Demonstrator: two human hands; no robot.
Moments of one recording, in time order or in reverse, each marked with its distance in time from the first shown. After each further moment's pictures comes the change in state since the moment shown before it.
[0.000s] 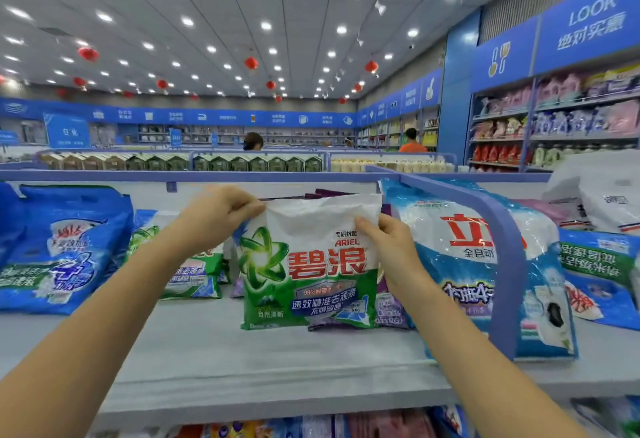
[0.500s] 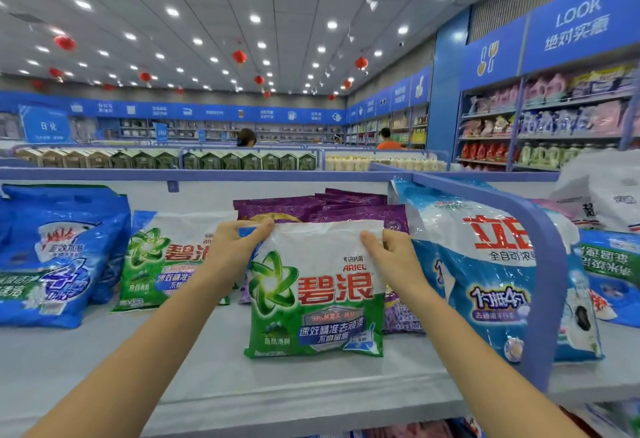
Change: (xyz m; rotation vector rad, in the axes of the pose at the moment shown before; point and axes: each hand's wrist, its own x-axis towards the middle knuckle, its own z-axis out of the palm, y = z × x) left_hand -0.018 -0.026 0.055 -0.879 0.153 -0.504; right_hand 0.018 0.035 0.019 -0.372 0.040 -0.065
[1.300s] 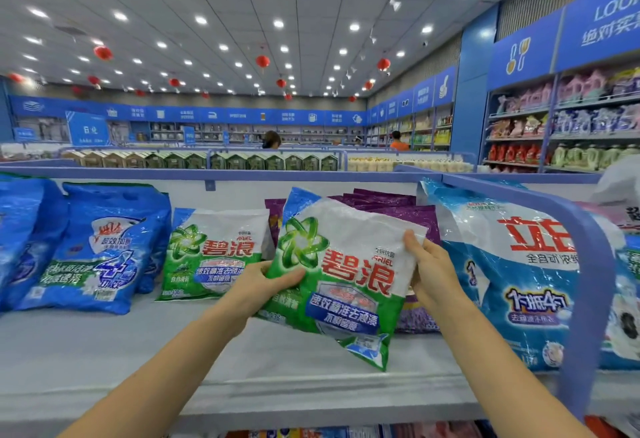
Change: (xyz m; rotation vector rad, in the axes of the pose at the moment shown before) left_hand -0.042 -0.025 -0.022 0.041 -0.215 -0.287; right_hand -0.007 0.003 0.012 0.666 0.049 0.241
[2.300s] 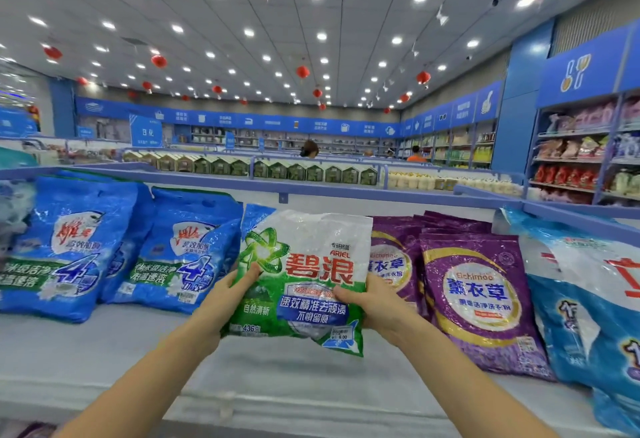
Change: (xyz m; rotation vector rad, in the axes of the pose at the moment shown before) left_hand -0.013 -0.038 -0.143 -0.278 0.341 -0.166; right_hand -0.015 0.071 0.151 -0.391 -0.446 0.297
